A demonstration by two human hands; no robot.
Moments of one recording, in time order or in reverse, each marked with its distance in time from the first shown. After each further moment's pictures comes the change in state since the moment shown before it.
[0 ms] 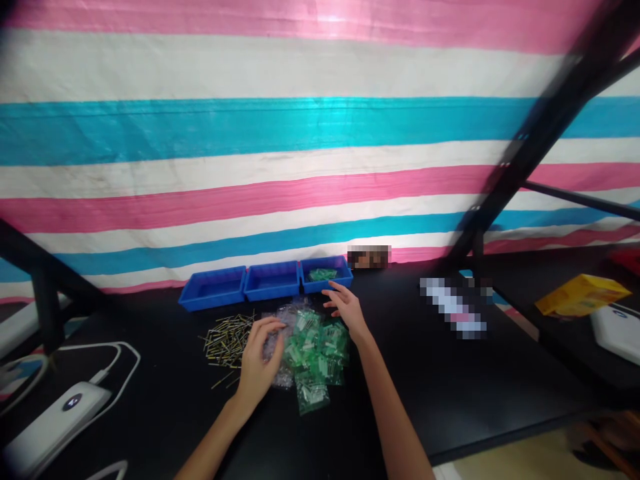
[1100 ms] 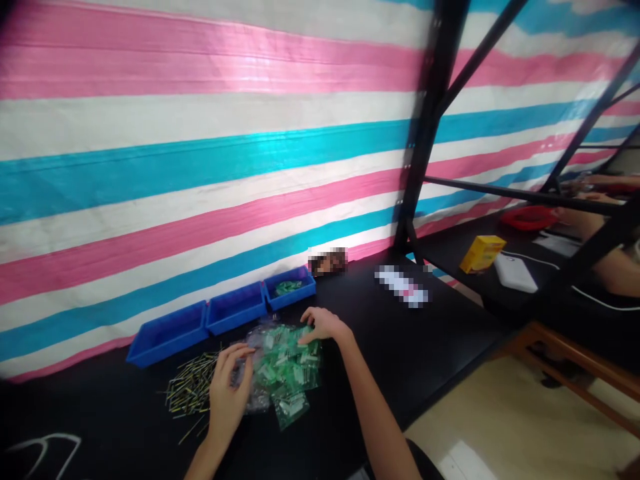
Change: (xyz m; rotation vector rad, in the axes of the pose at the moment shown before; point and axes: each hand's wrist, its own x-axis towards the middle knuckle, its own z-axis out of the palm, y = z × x) left_hand 0.003 -0.007 0.002 0.046 -0.003 0.068; right_hand -0.007 0.008 -0.042 -0.868 -0.294 -0.097
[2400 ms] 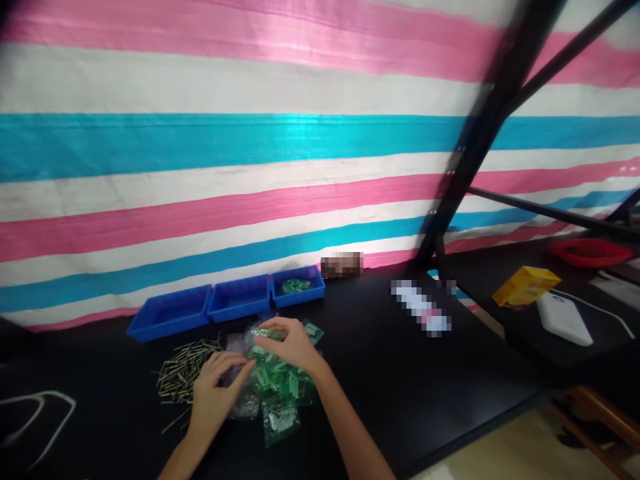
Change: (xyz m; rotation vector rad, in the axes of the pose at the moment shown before) left_hand -0.002 -0.005 -0.001 0.175 -0.030 0.014; right_hand -0.005 -0.081 0.038 0.615 0.042 -0.242
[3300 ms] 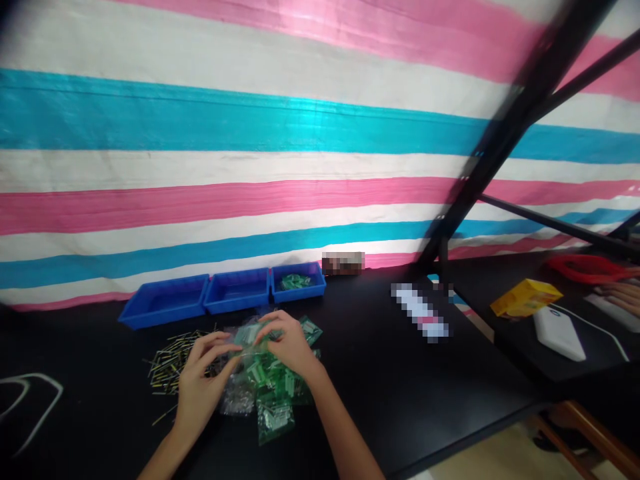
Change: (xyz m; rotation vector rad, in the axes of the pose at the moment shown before) left_hand 0.005 -0.006 -0.006 -0.149 0.117 -0.070; right_hand 0.003 0.010 0.004 -0.139 0.018 -0.123
